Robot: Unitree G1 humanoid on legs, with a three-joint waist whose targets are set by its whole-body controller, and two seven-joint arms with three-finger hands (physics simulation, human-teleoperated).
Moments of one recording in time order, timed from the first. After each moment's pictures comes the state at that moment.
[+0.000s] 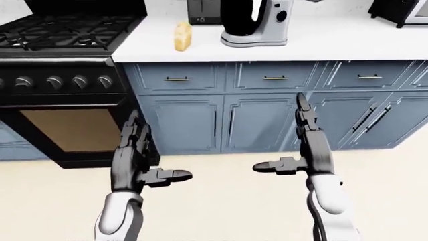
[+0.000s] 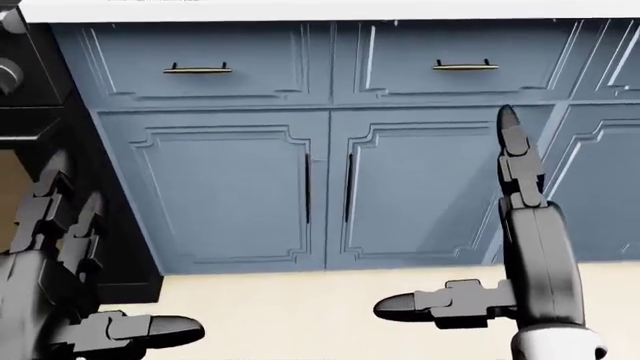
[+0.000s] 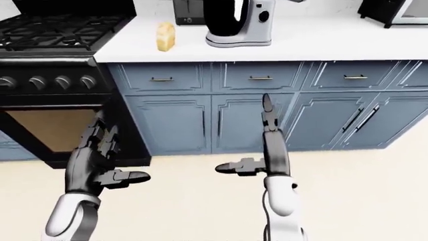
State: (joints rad) left arm 0.06 0.02 0.13 -0.59 -0.16 0.45 -0.03; right arm -0.03 -0.02 0.00 -0.60 -0.35 0.50 0.06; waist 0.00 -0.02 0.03
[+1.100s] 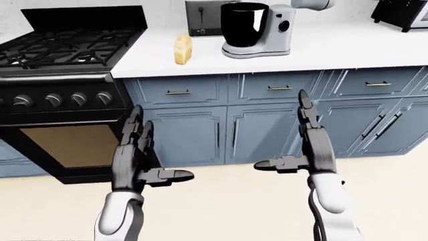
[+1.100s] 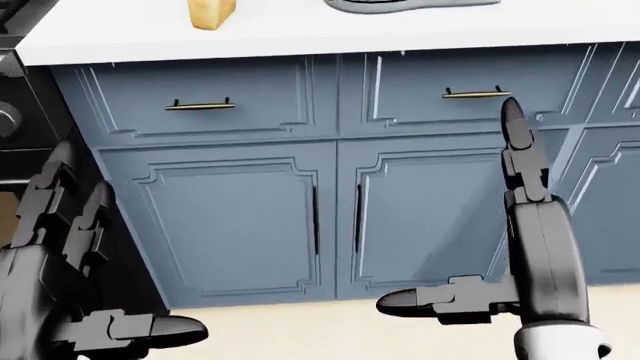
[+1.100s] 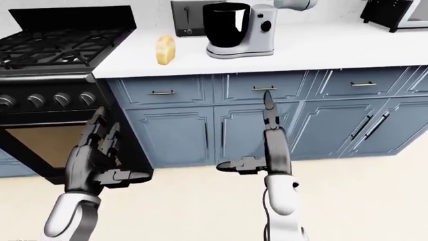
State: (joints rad) left arm 0.05 0.02 0.12 -0.62 -0.18 0.45 -0.05; right arm -0.04 -0.02 0.01 -0.61 -0.38 0.49 0.06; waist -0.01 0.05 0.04
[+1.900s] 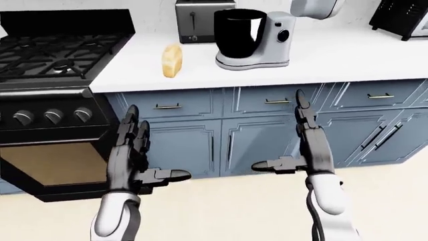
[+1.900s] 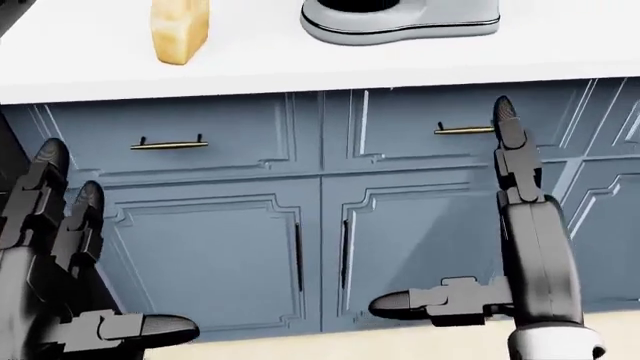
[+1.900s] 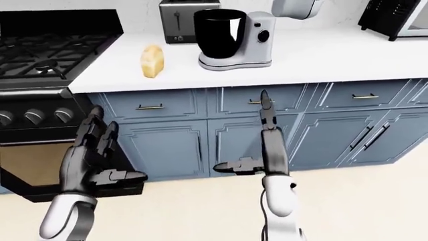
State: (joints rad) left arm 0.06 0.03 0.15 -0.63 -0.18 0.46 -0.04; right arm -0.04 -0.01 0.03 -0.63 -0.39 0.50 0.06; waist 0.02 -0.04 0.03
